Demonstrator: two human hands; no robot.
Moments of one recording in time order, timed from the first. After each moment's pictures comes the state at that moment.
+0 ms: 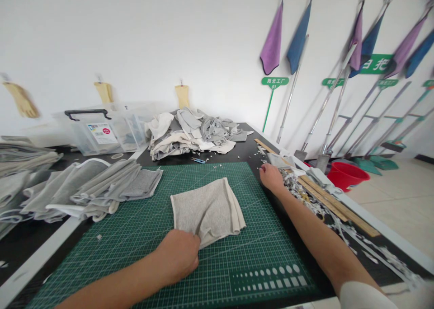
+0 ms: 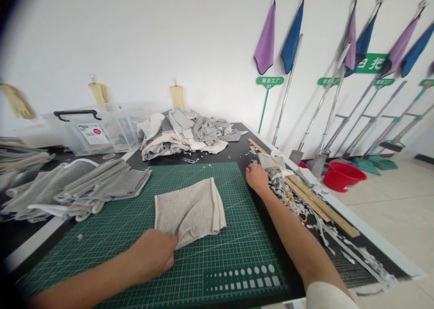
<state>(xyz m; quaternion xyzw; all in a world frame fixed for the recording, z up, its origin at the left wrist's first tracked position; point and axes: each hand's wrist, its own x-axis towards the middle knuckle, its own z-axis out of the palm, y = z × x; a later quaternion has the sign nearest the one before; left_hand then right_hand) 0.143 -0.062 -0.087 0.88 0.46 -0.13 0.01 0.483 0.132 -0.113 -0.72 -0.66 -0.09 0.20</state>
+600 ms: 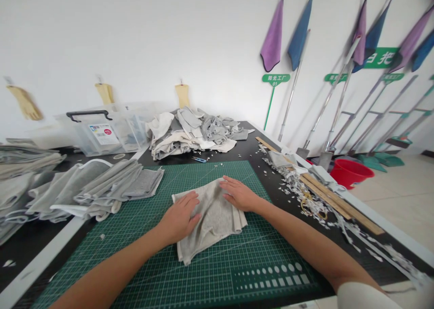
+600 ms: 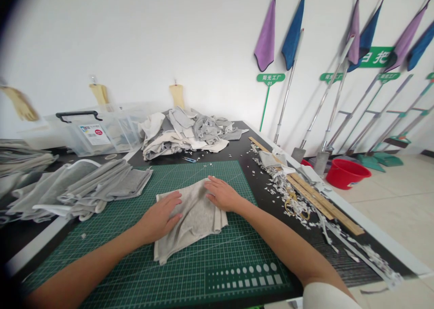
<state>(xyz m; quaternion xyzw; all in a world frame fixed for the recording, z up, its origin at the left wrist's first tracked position) 0.112 -0.002 -0.112 0.87 0.47 0.14 -0.01 0.379 0.073 -0.120 -0.32 -0.92 0.01 0.20</state>
